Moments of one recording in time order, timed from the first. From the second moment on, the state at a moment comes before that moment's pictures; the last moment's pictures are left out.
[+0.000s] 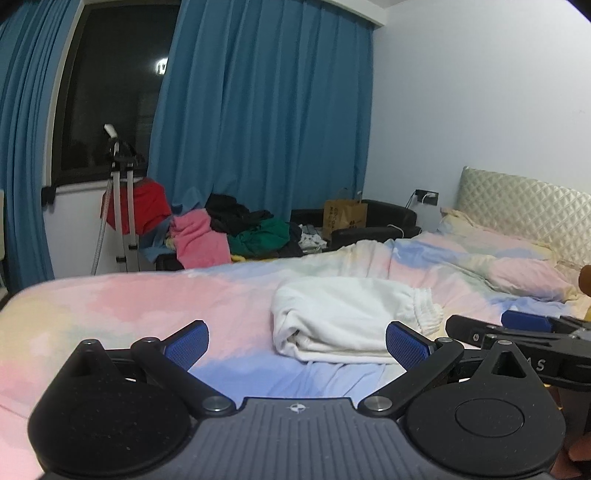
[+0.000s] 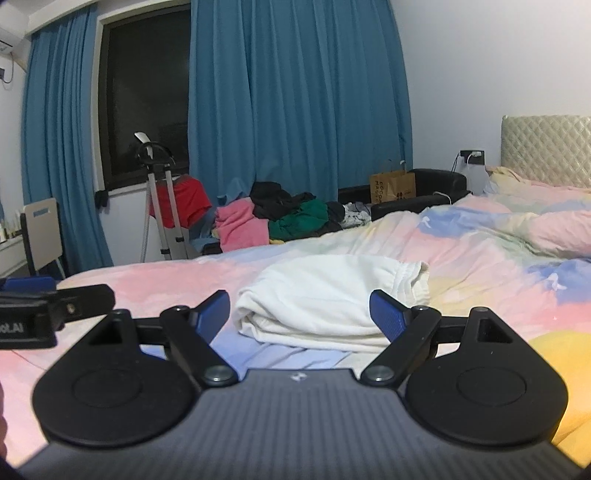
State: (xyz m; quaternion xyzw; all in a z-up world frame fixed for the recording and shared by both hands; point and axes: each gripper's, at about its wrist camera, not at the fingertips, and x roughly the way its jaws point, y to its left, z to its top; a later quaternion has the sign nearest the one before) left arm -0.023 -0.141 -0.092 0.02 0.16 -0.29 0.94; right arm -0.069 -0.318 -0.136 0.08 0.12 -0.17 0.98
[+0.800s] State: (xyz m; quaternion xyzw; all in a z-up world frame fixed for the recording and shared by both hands) left arm -0.006 -0.149 -0.121 0.02 0.18 -0.28 0.94; right arm -0.056 -0.323 -0.162 0.10 0.14 -0.19 0.97
